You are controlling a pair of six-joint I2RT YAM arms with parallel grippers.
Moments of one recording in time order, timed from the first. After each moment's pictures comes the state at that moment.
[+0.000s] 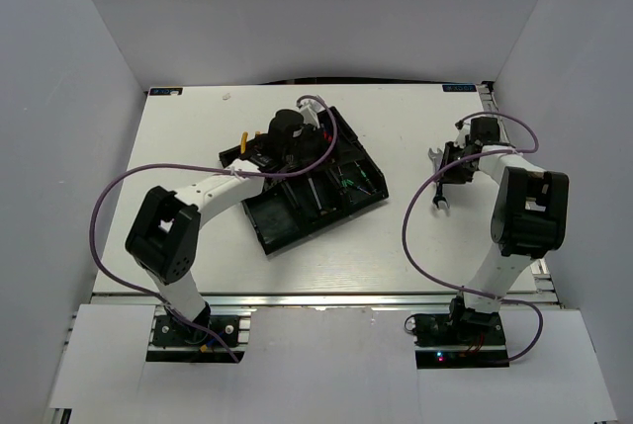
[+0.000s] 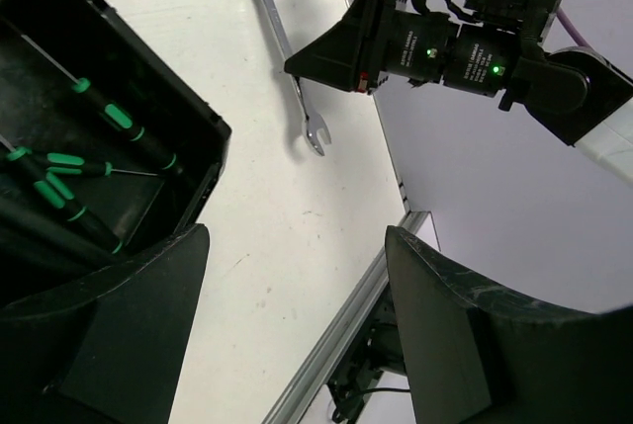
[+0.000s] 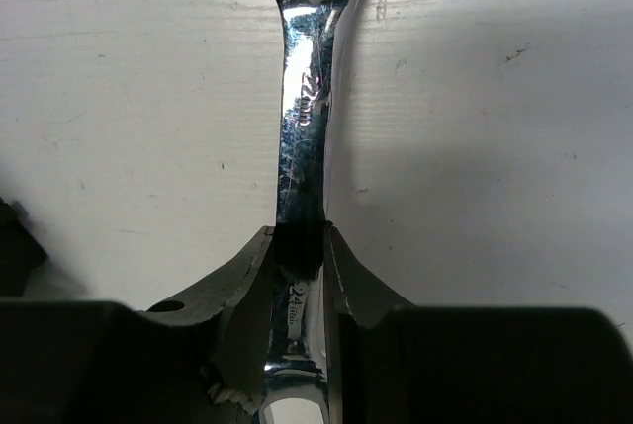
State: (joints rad) left arm -0.61 1.71 1.22 0.13 0.43 -0.82; right arm -0.11 1.81 1.16 -0.40 -0.27 0.06
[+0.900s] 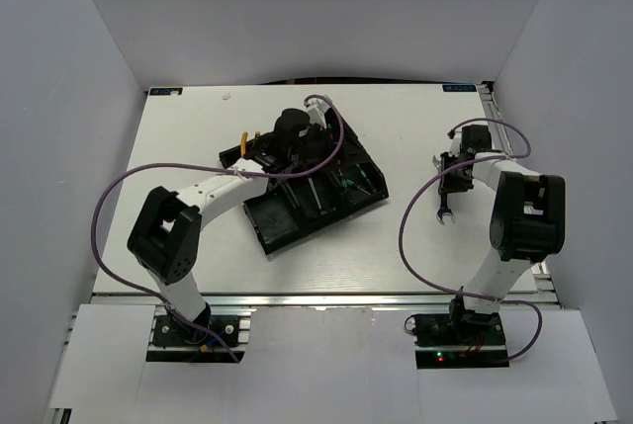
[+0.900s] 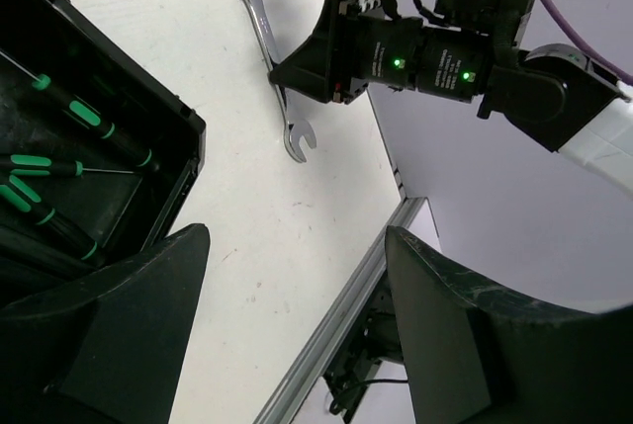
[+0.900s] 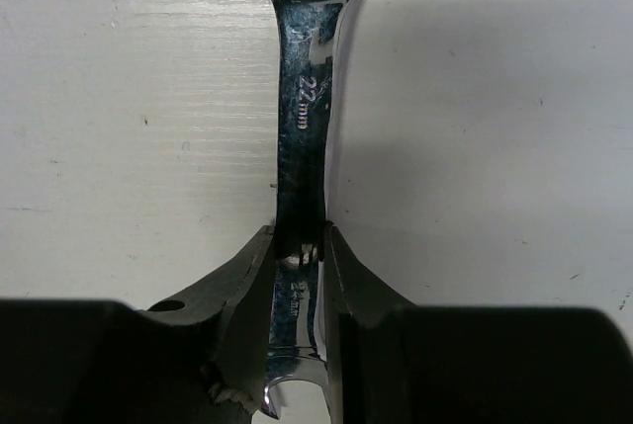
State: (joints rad) left arm -0.64 1.73 1.26 0.12 0.44 -0.81; right arm -0.07 1.78 1.07 -0.39 -0.12 -0.04
